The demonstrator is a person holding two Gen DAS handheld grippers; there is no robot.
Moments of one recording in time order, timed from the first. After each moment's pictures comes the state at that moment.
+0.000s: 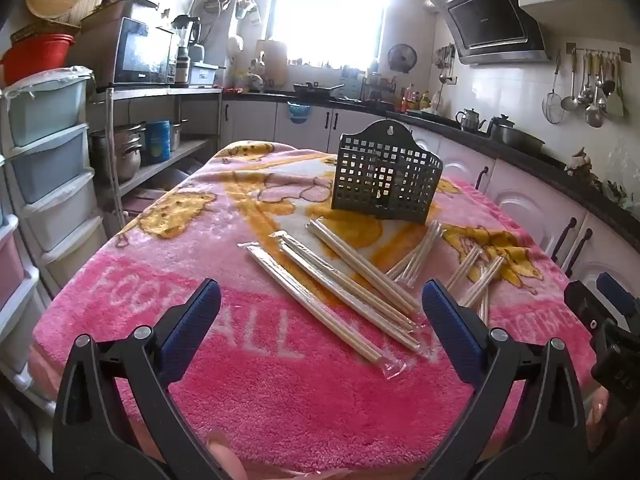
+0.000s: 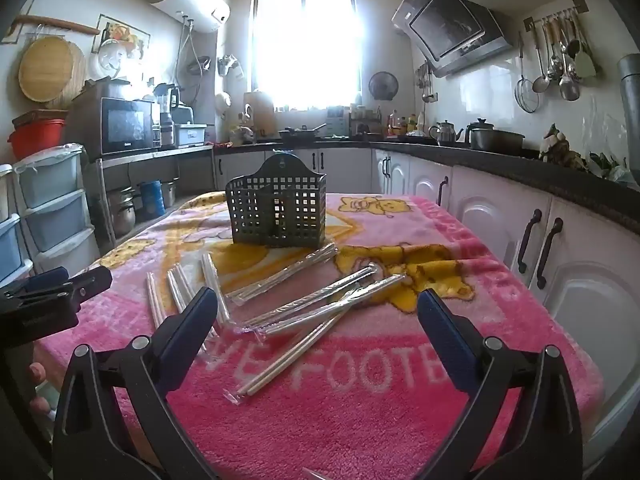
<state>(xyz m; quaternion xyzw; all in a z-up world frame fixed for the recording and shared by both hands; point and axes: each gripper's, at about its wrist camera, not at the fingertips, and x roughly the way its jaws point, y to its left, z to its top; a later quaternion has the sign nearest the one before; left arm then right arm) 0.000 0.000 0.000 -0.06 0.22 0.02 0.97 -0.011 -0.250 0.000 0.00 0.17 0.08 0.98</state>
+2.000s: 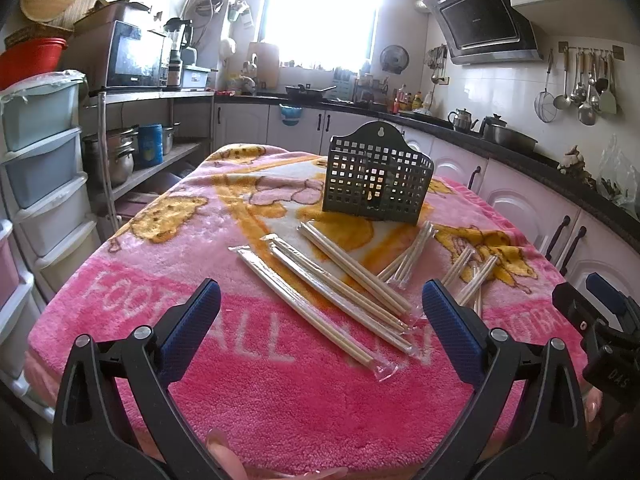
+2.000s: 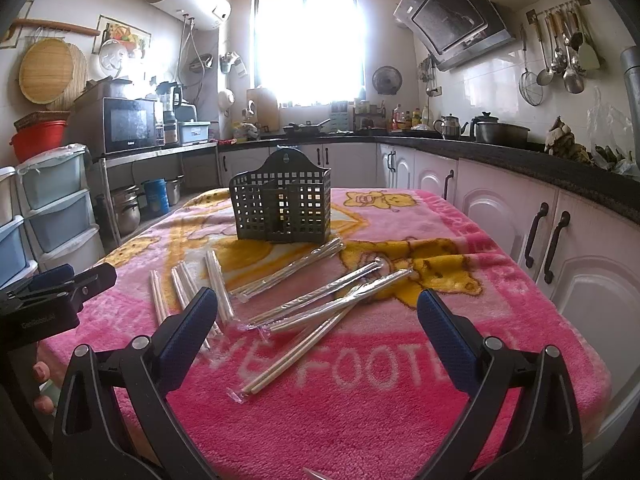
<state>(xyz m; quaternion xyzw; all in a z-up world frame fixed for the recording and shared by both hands) 0.004 -0.009 0.003 -0.06 0.22 0.01 0.97 -0.003 -0.250 -0.006 0.00 0.17 0.09 0.98</state>
